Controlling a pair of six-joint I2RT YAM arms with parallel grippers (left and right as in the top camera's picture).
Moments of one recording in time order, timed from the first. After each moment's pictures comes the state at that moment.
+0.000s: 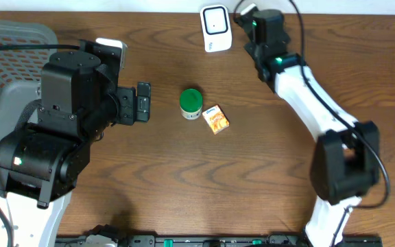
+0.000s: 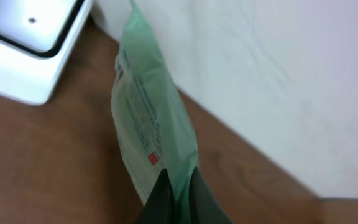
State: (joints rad) left arm -0.30 1.20 1.66 -1.15 -0.06 -0.09; right arm 0.32 2.02 1.61 -0.17 0.42 -0.57
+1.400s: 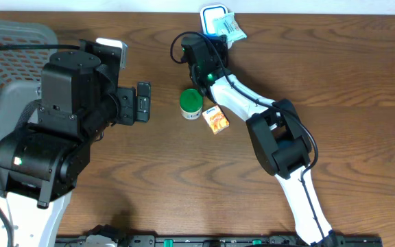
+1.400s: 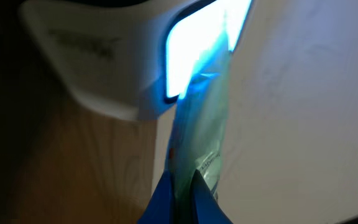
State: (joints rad) left arm -0.30 1.20 1.66 -1.15 -0.06 -0.09; right arm 0.57 2.43 1.83 0.00 0.89 -1.38
